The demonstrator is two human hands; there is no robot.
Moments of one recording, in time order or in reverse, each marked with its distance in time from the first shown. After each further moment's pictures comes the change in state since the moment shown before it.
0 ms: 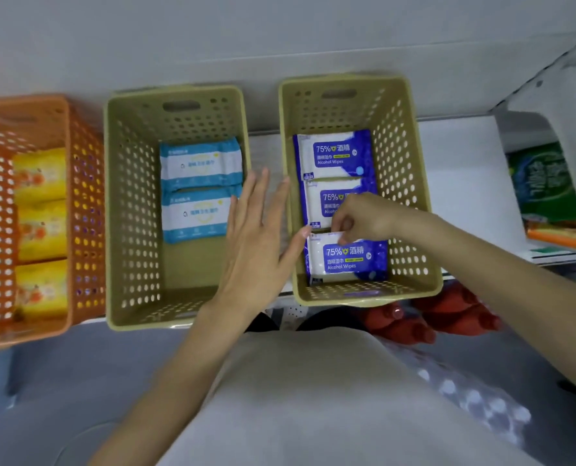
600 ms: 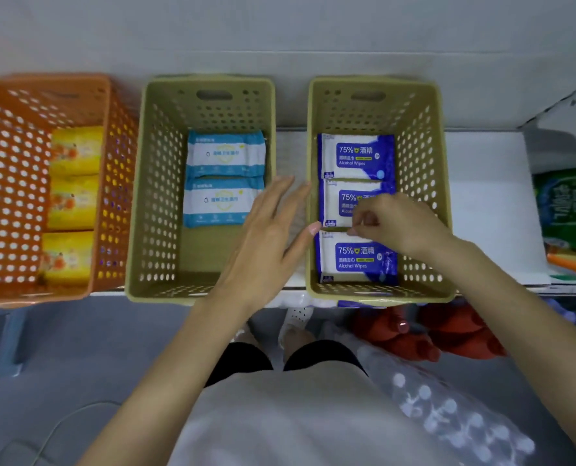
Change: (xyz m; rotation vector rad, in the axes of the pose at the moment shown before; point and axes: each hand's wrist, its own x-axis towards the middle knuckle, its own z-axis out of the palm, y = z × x) left_hand -0.012 0.007 -0.027 -0.156 -0.073 -0.002; right_hand -0.030 -0.006 0.008 -0.068 0.343 -0.013
